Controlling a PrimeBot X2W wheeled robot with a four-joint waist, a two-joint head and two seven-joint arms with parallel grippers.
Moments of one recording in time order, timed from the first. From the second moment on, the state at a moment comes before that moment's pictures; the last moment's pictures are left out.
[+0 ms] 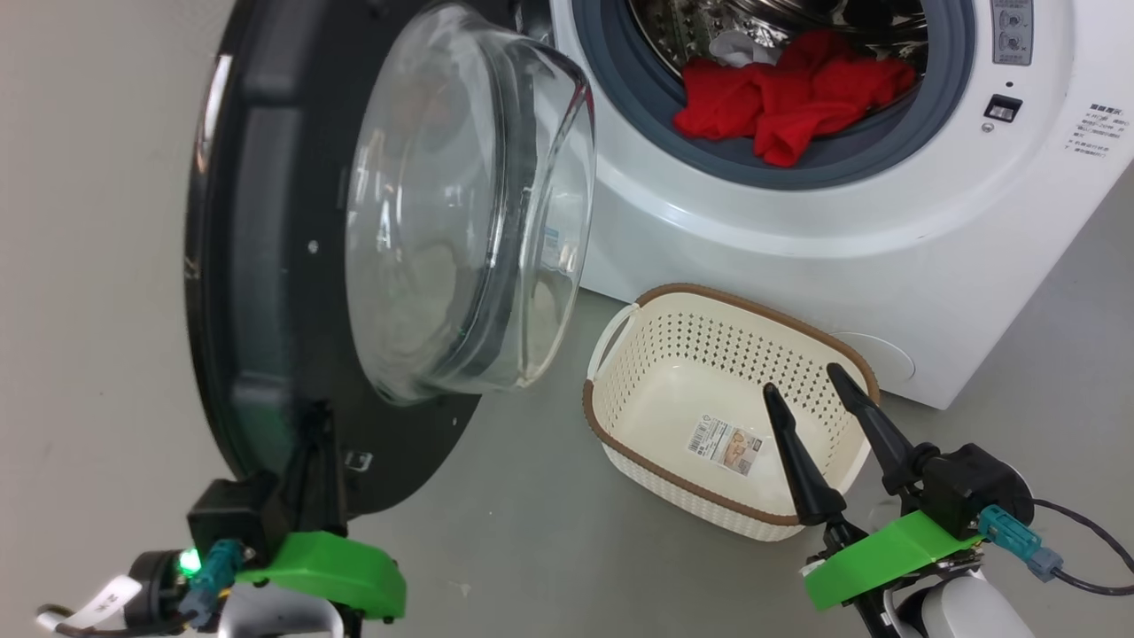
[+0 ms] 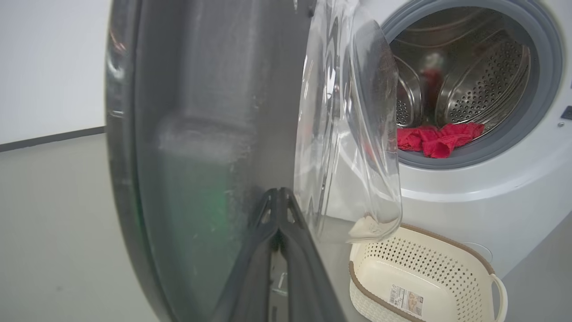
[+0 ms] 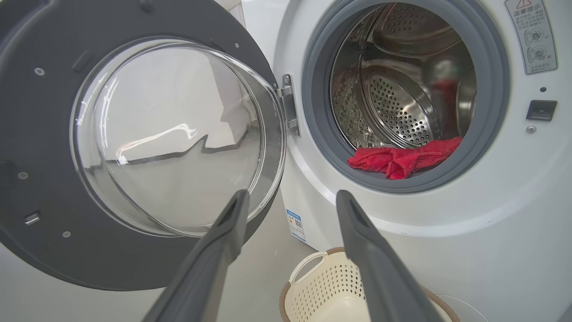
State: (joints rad) left arm -0.17 0.14 -0.25 0.05 -0.28 0.30 -0.02; right arm -0.12 -0.06 0.15 0.21 0.29 0.12 -0.25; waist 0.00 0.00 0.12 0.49
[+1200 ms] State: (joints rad) left arm -0.45 0.17 -0.05 0.51 -0.42 0.26 -0.24; right arm -0.12 -0.06 0.15 0.15 0.25 0.12 -0.17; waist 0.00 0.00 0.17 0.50
